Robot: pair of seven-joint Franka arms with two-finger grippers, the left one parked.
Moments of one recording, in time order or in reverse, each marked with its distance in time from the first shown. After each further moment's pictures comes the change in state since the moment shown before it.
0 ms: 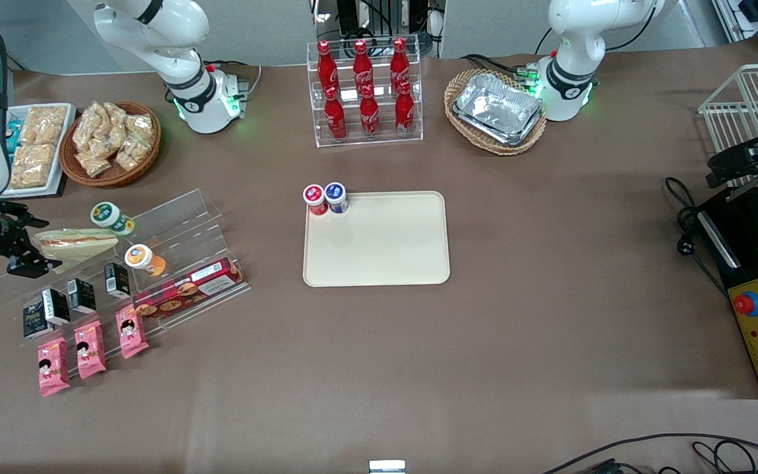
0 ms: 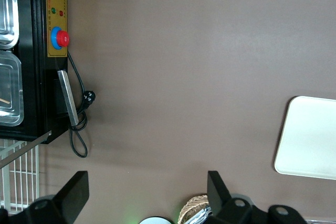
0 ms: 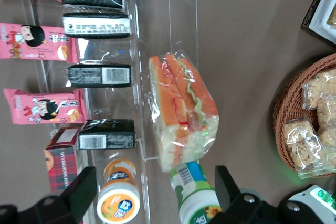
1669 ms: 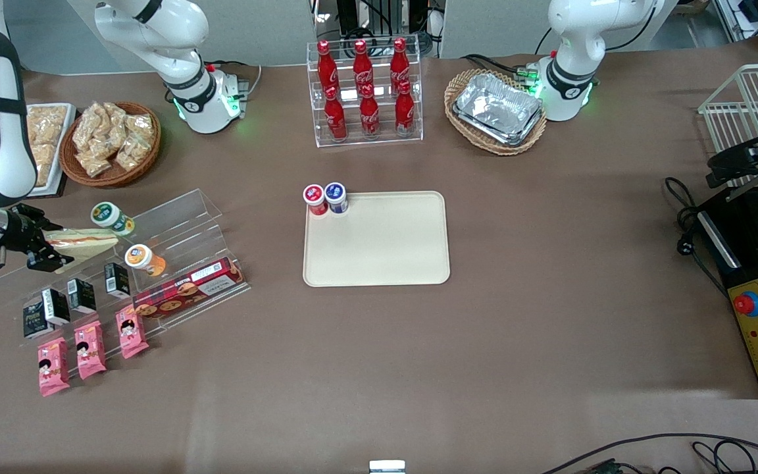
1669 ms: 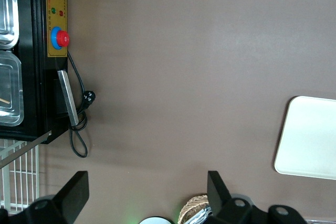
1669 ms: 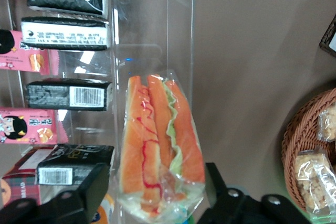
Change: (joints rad) arm -0.060 -0.033 0.014 -0.194 -0.019 0.217 -0.103
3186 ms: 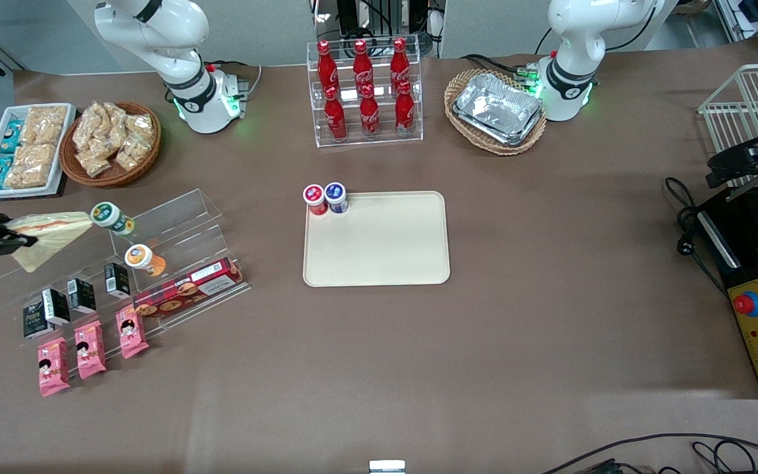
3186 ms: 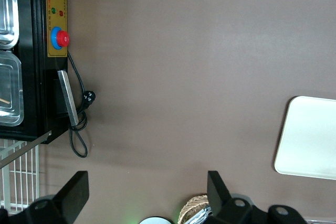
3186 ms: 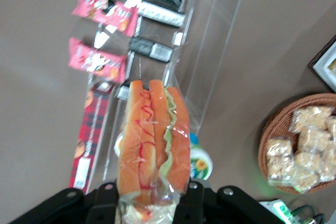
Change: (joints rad) arm 0.034 -0.019 0.060 0.377 0.044 -0.407 -0.156
